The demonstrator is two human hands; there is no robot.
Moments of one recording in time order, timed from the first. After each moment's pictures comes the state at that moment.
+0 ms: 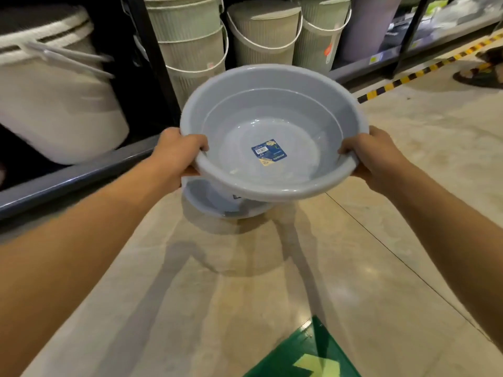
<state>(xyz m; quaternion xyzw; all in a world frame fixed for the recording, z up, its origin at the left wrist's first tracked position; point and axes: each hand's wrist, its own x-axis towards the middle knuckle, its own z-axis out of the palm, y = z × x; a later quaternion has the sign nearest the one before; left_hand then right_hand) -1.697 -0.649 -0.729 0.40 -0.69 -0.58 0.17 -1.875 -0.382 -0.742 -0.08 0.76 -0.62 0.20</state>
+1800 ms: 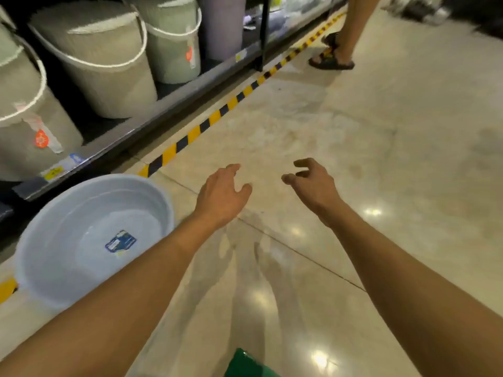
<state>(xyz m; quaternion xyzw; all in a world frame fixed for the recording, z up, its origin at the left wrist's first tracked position) -1.895 -0.451 -0.777 0.08 -0.92 -0.37 0.00 -1.931 -0.258 -0.753 0.06 0.88 -0.46 0.09</state>
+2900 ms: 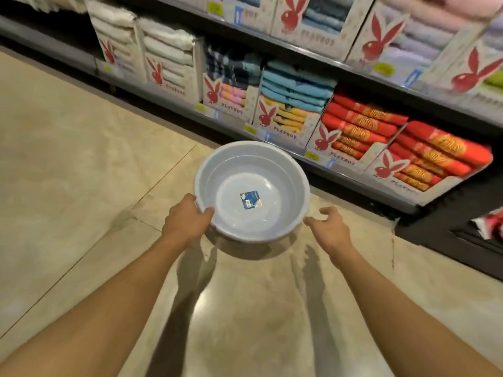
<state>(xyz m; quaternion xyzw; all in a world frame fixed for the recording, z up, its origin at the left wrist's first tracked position) -1.413 0.486 -0.849 -0.47 -0.77 -0.22 -0.37 -1.120 0.490 -0.841 0.82 0.41 -0.33 -0.24</state>
